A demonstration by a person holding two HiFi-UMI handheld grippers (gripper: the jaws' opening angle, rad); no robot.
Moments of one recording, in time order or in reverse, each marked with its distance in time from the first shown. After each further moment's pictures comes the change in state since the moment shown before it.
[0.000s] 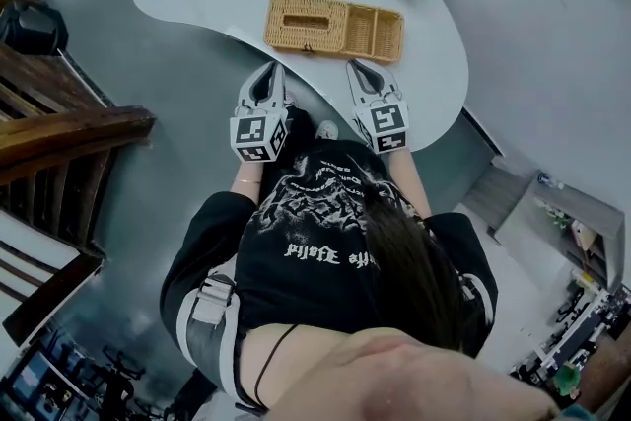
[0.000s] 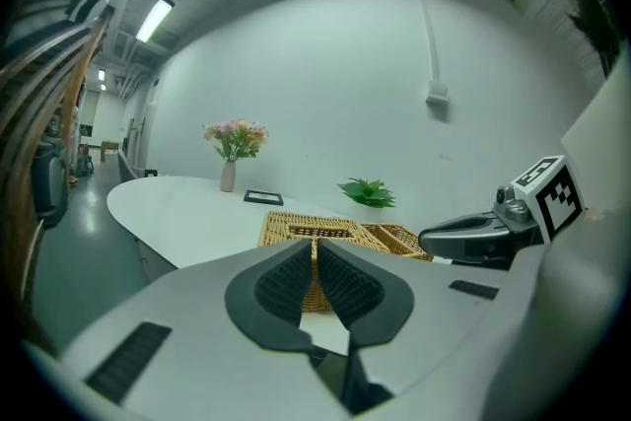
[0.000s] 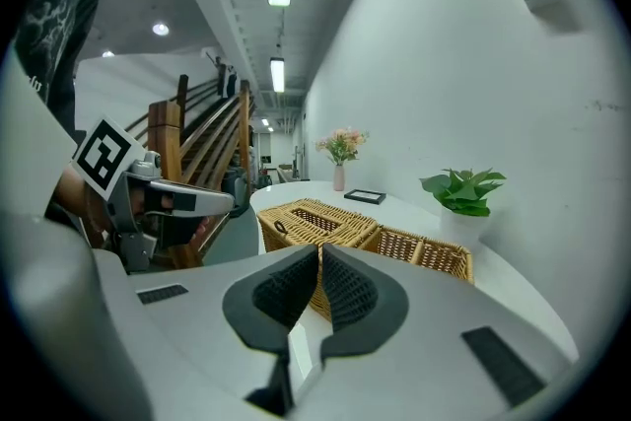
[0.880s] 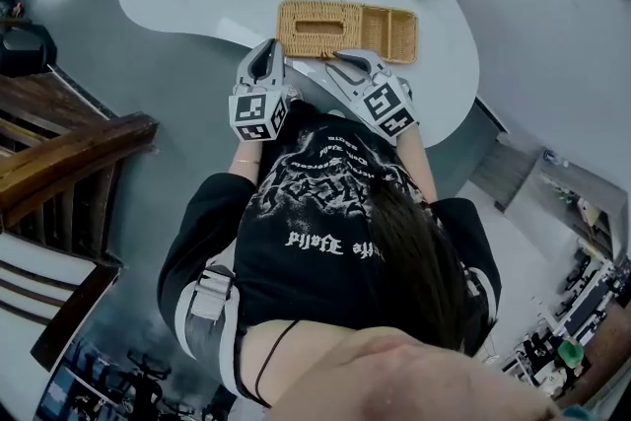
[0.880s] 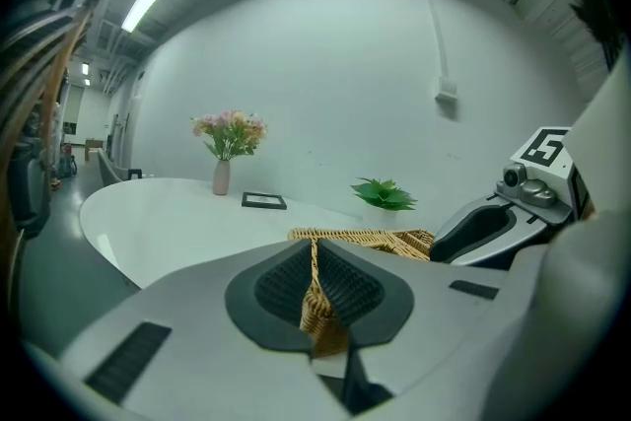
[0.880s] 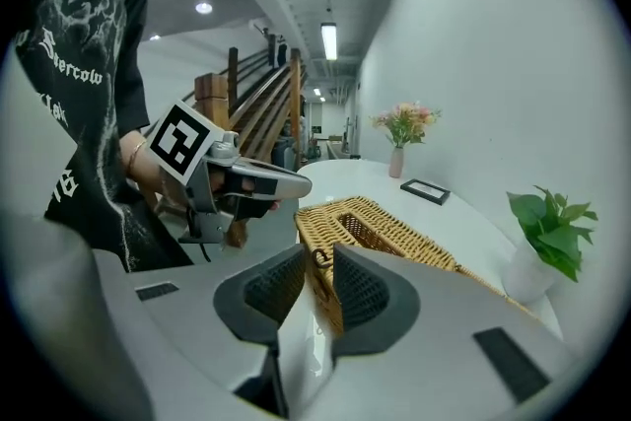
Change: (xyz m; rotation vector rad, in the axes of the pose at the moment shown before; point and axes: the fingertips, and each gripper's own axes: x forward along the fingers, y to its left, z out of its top) left arm 0.066 0.064 0.026 0.024 0.030 -0.071; right arm 0.073 0.053 0.030 -0.172 0.181 0.292
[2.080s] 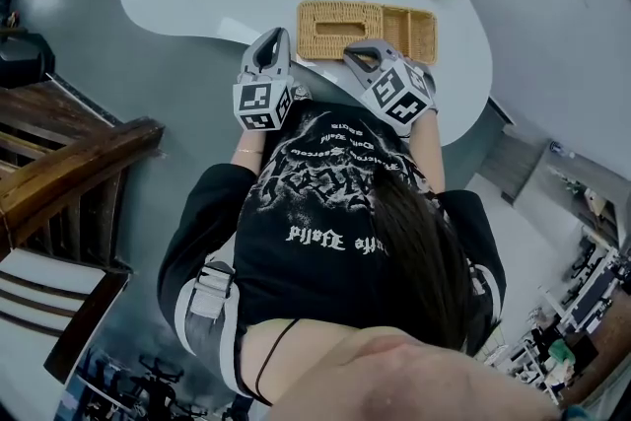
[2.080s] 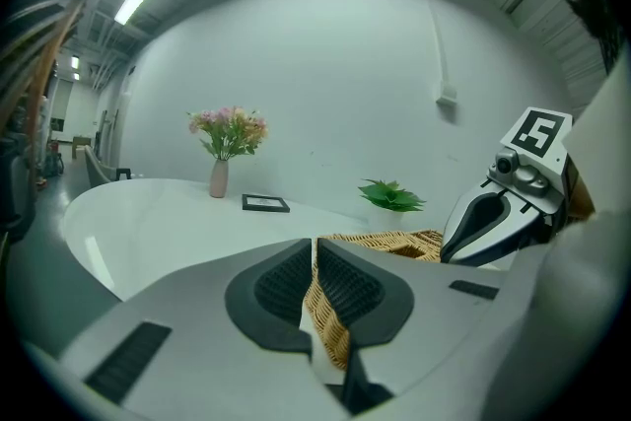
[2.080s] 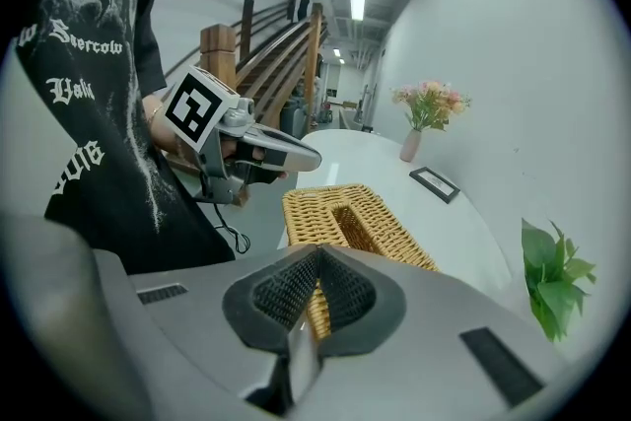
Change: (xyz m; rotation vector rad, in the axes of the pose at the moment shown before) left arm 0.022 0.045 0.006 0.013 -0.006 -0.062; right arm 0.036 -0.013 0.005 -0.147 0.228 0.007
